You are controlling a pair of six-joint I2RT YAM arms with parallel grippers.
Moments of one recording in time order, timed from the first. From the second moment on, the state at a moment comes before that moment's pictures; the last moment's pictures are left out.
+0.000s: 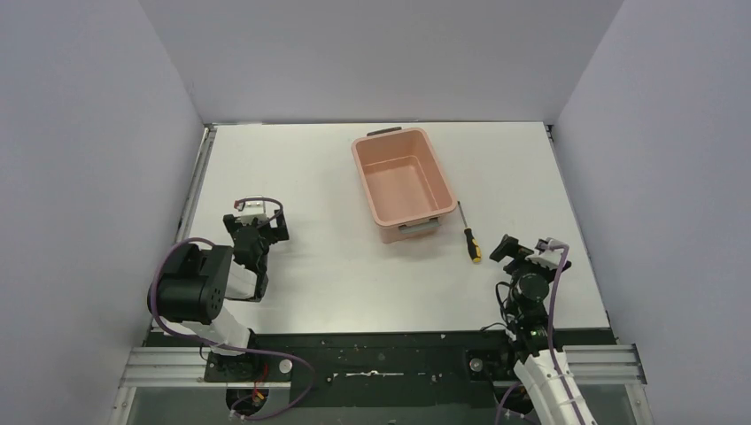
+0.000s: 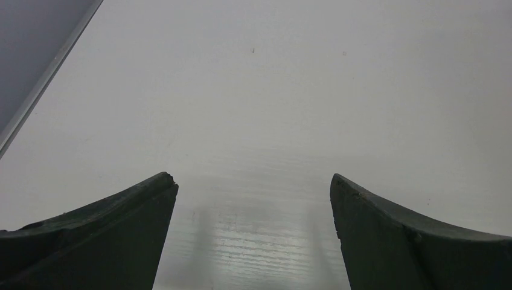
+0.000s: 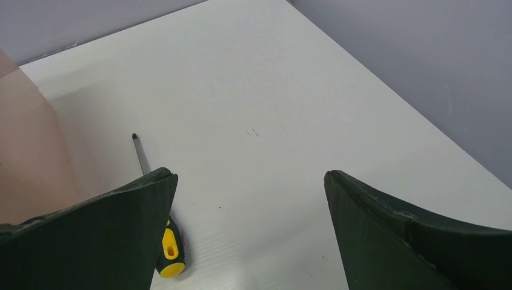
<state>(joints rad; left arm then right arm) -0.10 1.62 0.24 1.19 -0.24 -0.04 0.16 0.25 0.02 0.16 0.51 0.19</state>
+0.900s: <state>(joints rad) -0.10 1.62 0.24 1.19 -0.24 -0.04 0.12 1.49 0.99 -0.48 0.16 0.19</state>
